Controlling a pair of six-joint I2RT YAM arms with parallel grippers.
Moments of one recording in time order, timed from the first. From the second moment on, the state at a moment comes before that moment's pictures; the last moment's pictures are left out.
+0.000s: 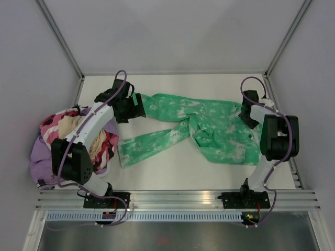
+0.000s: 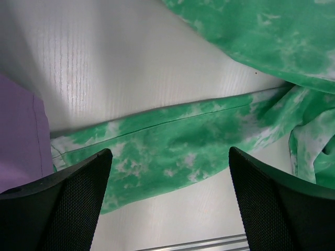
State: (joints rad) left arm -0.28 1.55 1.32 -0.80 0.03 -0.50; right arm -0.08 1.88 1.15 -0.35 0.49 0.77
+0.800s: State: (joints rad) left arm -0.40 1.75 1.20 -0.76 0.06 -0.32; right arm 0.16 1.78 1.41 -0.39 0.34 0.56
